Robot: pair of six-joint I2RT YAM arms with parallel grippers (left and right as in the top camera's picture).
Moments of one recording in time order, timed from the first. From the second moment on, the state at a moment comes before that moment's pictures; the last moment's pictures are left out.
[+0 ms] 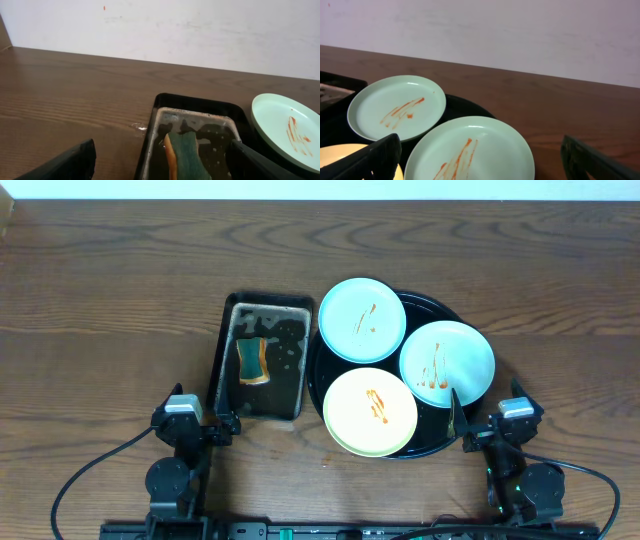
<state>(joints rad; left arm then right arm) -0.02 0.02 0.01 -0.11 0.00 -0.12 0.13 0.01 0.01 -0.07 -0.03 -0.03</state>
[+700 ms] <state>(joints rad) -0.02 0.02 0.01 -0.11 0.00 -0.12 0.13 0.01 0.01 -0.07 -0.03 -0.03</state>
